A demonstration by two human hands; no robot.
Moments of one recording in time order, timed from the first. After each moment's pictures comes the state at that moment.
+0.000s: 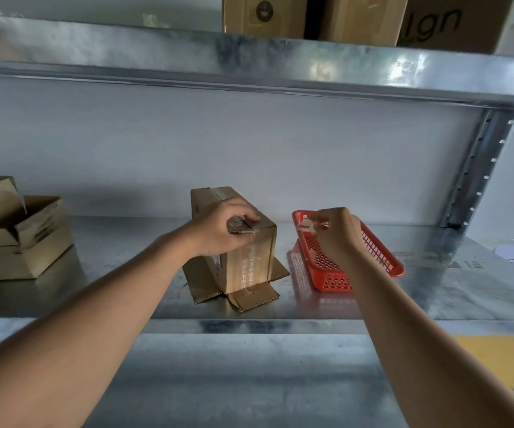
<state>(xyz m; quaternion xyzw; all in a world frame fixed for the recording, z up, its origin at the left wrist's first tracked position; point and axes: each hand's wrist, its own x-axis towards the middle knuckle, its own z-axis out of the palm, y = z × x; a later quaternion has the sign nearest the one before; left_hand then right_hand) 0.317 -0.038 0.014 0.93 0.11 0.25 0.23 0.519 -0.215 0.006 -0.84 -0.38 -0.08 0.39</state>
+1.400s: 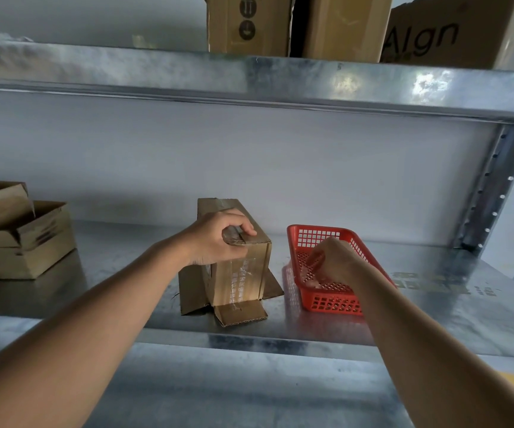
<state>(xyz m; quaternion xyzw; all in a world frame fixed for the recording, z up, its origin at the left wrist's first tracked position) 0.332 -0.050 0.019 0.93 0.14 0.24 0.26 0.587 -0.203 -0.019 -0.87 -0.44 0.09 0.19</state>
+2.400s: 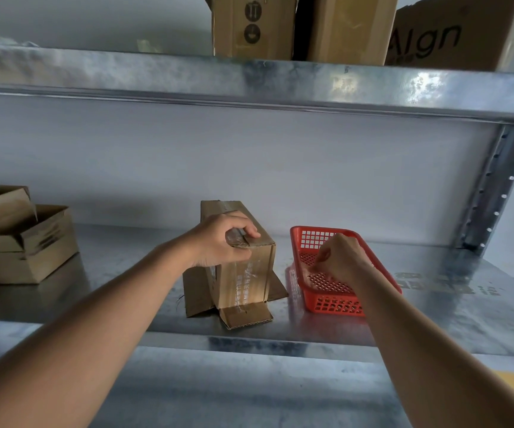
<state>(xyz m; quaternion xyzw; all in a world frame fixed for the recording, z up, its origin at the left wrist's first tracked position) 0.329 -0.047 0.020 0.93 0.14 0.23 0.27 0.576 -0.212 -0.012 -0.87 -0.44 0.02 0.22</state>
